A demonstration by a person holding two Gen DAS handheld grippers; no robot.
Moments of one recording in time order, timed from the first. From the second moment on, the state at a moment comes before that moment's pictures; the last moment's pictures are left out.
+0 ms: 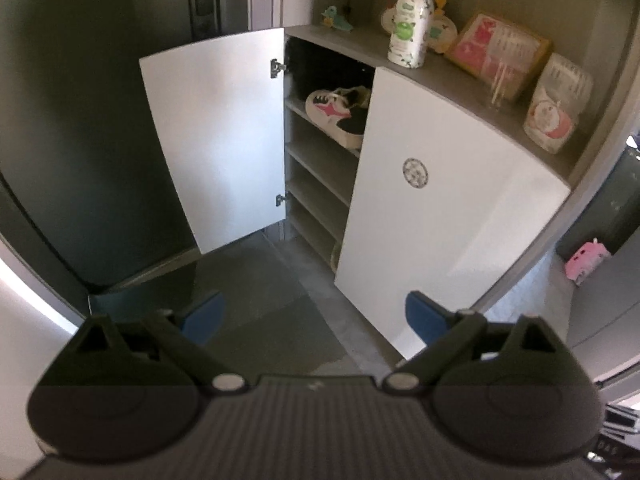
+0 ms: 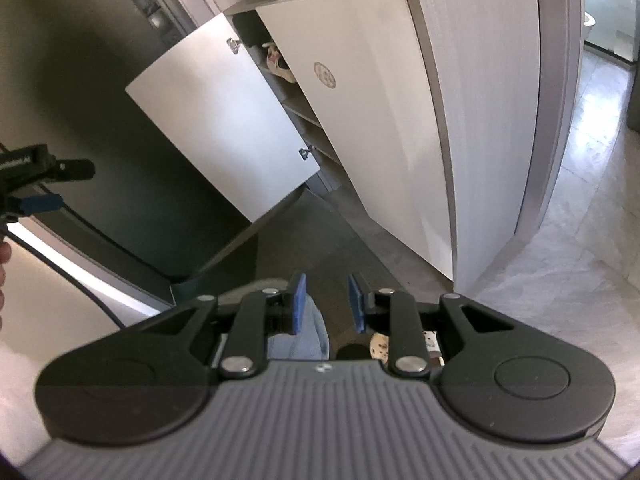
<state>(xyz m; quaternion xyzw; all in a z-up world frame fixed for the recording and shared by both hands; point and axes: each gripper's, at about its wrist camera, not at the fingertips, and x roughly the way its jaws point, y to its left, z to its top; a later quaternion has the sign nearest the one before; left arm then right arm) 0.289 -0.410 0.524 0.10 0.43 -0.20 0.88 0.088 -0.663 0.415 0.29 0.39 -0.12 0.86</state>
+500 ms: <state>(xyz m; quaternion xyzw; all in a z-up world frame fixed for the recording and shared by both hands) 0.483 -0.421 0.472 0.14 0.35 -0.39 0.84 0.262 -0.660 0.393 0.24 0.40 -0.15 0.87</state>
